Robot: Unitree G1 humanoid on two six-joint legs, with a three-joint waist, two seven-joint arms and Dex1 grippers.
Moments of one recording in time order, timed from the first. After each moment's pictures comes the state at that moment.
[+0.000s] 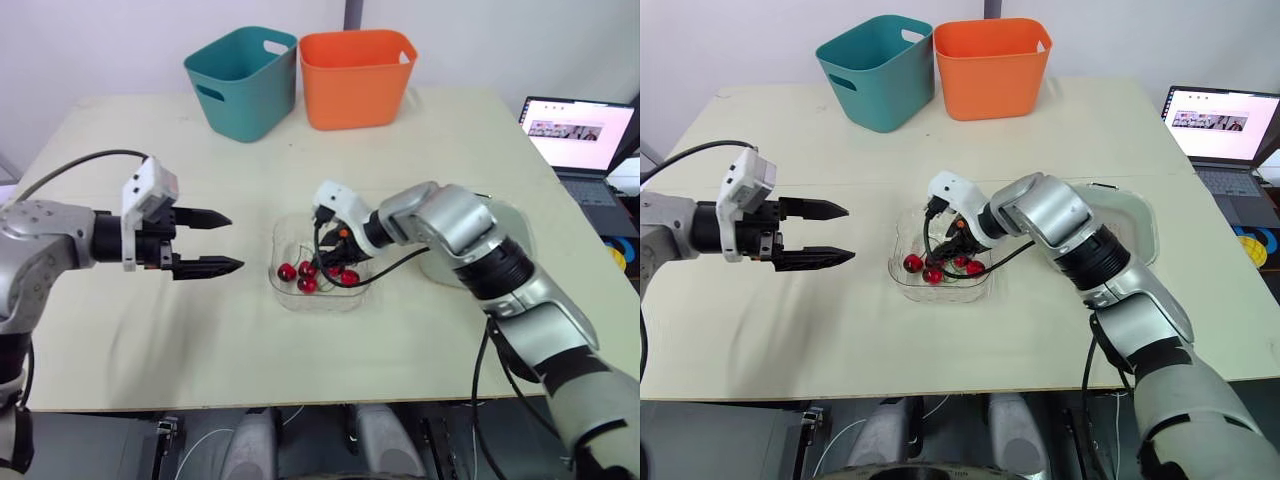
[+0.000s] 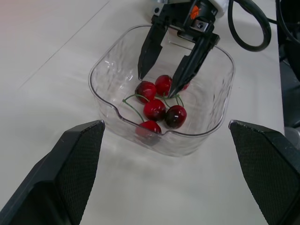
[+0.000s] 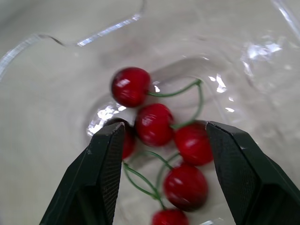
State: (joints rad) left arm -0.47 1.01 0.11 -0.22 -0.67 0.76 -1.19; right arm -1.06 -0.44 0.50 0.07 0.40 1.25 0.85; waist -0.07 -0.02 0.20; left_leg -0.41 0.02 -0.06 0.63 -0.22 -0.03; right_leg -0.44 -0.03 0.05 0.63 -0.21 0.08
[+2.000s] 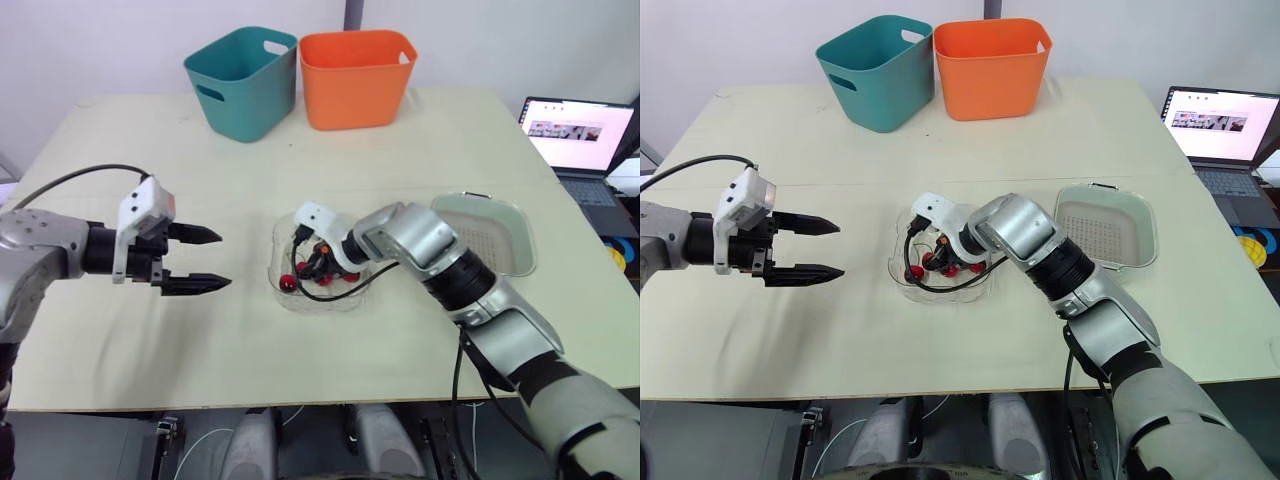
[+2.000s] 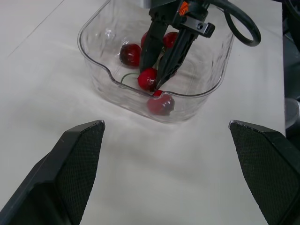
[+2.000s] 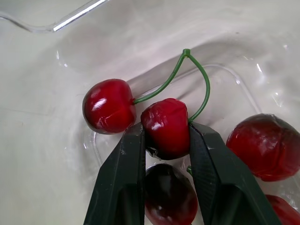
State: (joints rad) left arm -0.39 1.08 0.09 -0.20 -0.60 0.68 -1.26; right arm -1.02 -0.34 0.54 0.13 0.31 1.25 0.76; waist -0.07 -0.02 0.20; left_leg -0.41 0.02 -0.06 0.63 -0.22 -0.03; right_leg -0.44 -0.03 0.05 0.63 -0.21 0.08
